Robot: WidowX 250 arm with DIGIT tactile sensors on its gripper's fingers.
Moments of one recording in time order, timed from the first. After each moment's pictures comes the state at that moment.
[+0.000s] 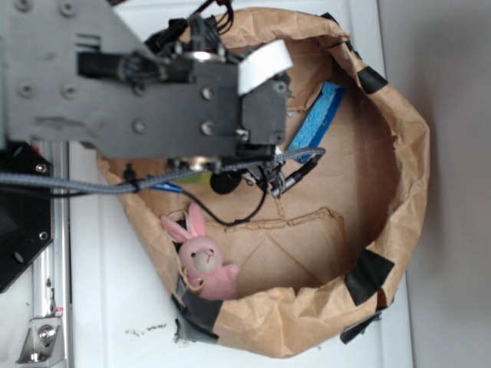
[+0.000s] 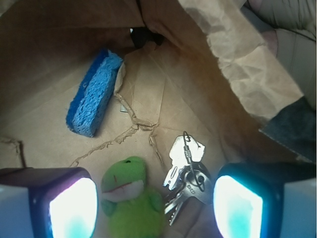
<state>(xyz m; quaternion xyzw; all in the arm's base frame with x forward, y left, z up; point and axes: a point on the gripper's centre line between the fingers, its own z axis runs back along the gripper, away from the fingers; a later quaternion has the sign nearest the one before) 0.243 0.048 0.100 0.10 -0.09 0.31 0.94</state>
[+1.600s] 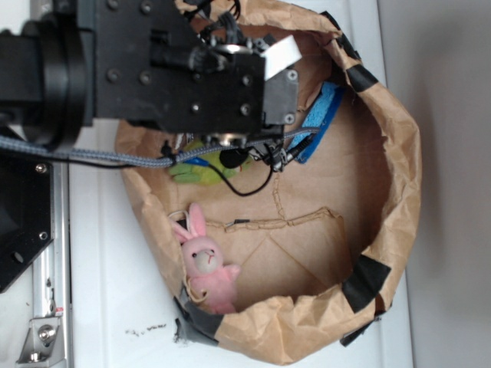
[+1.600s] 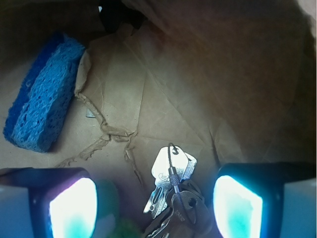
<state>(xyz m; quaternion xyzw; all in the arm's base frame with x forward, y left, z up) 0.243 0.075 0.076 0.13 -0.07 0.33 0.93</state>
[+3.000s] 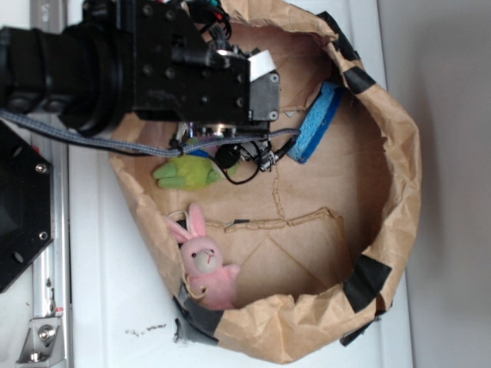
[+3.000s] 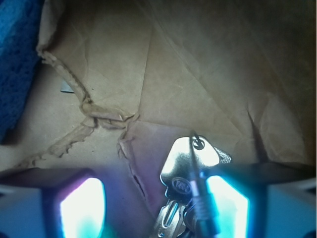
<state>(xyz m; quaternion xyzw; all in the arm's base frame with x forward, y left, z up) 0.238 0.080 0.031 0.10 -0.06 0.33 0.94</state>
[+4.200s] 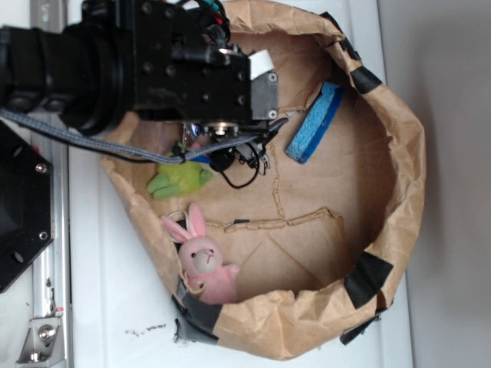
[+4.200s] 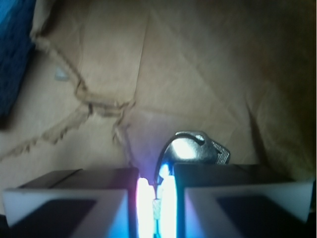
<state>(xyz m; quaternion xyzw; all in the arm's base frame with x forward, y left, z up) 0.232 0.073 0.033 0.09 -0.02 0.32 0.94</state>
